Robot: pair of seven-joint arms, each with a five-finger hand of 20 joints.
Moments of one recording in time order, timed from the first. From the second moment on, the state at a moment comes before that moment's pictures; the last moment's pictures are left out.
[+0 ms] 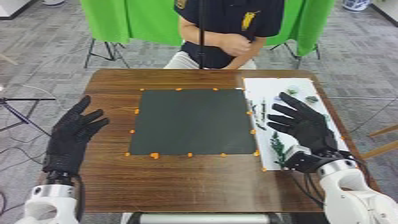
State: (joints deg) left arm 130.7 -50.6 -93.9 -125.3 37.4 19.4 24.1; right arm -116.6 -71.2 97.9 -122.2 -56.9 -0.8 9.2
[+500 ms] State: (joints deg) left arm 130.7 -50.5 -94.5 -125.7 37.6 19.3 24.1; right arm -116.1 -70.8 98.1 -122.0 -56.8 -0.7 9.1
